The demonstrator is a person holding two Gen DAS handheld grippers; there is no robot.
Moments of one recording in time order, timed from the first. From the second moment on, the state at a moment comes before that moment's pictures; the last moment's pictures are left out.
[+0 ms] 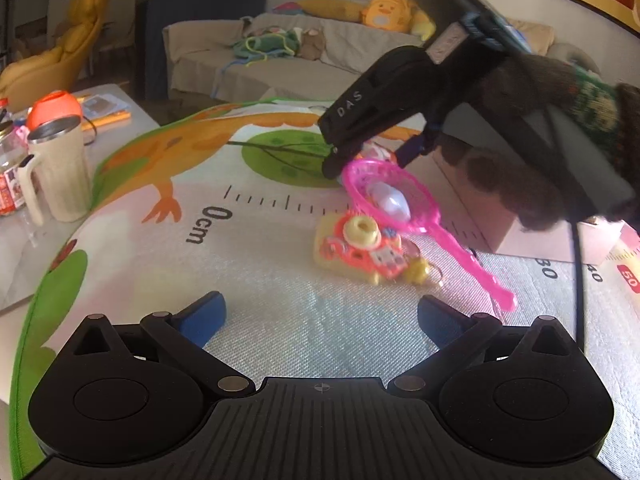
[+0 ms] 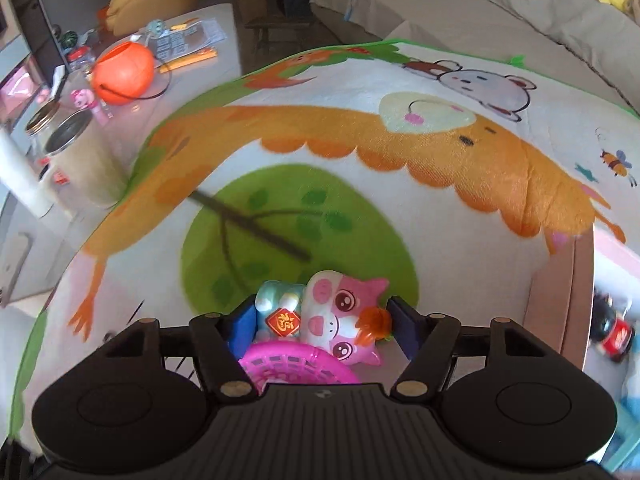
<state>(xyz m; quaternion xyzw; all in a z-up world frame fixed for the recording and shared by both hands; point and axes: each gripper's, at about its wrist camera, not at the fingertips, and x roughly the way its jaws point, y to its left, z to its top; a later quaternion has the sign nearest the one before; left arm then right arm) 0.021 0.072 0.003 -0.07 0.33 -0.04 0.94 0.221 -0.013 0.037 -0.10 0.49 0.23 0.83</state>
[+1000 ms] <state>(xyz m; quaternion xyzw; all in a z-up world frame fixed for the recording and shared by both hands) 0.012 0.082 0.043 -0.02 0.33 0.05 0.94 -0.039 -0.098 0.052 -0.25 0.25 0.24 0.90</state>
